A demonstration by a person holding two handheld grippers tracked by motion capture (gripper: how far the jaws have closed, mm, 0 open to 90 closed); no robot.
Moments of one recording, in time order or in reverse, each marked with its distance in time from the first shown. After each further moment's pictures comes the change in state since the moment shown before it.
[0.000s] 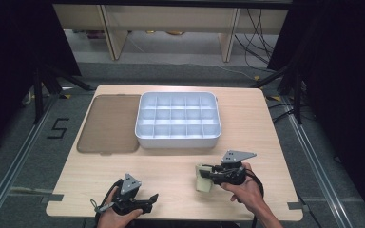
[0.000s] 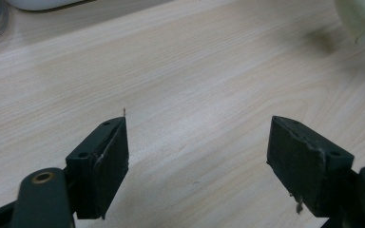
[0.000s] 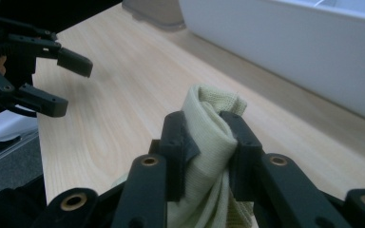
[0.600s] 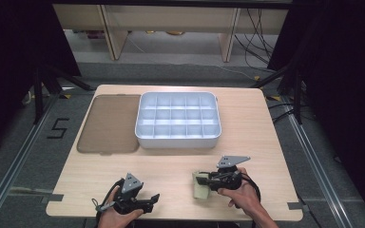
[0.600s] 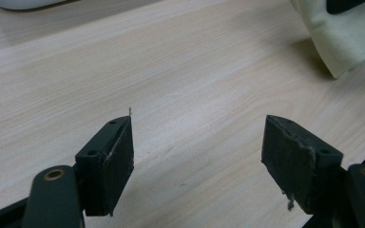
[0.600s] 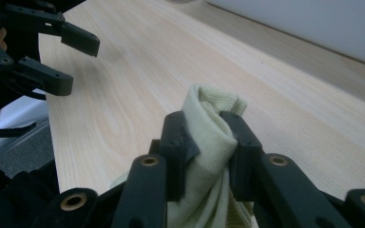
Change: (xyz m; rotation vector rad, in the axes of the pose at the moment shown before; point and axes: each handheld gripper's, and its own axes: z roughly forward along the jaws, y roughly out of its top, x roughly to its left) left arm -0.003 0.003 0.001 0.014 -0.036 -0.005; right arm 0.006 -0.012 0.011 0.075 0.027 0.022
